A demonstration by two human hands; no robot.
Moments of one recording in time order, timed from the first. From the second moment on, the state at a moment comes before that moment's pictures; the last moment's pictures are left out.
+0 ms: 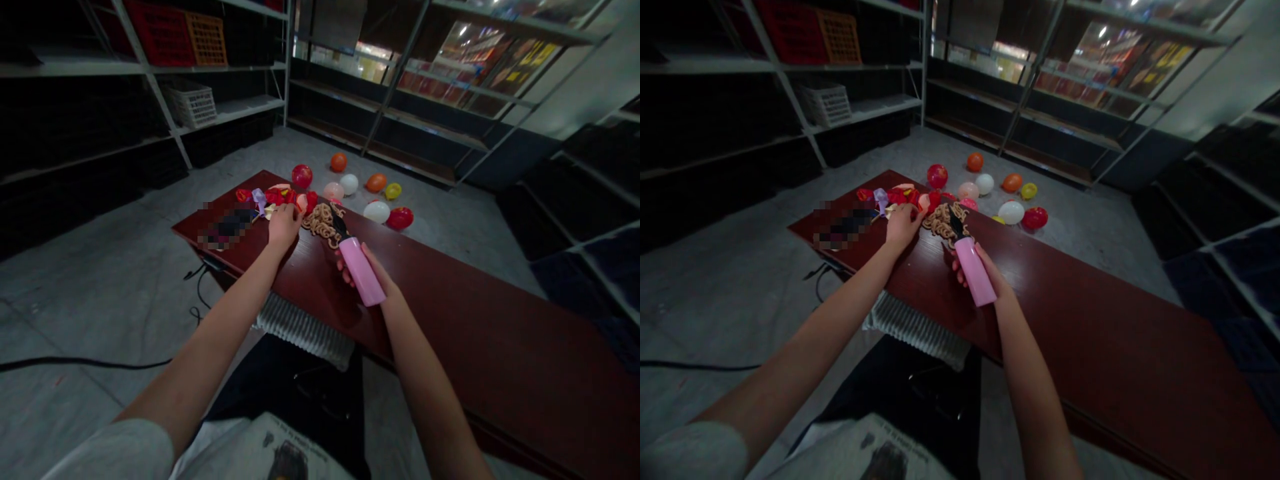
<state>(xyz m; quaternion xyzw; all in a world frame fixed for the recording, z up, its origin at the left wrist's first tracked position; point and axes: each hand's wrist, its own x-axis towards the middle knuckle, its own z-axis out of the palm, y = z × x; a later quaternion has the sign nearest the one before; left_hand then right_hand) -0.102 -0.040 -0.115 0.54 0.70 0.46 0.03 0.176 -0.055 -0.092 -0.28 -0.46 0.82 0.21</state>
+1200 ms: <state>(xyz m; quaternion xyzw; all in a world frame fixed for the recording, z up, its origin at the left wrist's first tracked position) -0.090 -0.057 -0.085 0.10 0.29 0.71 0.63 0.164 -0.088 -0.068 -0.24 -0.48 0.83 0.14</state>
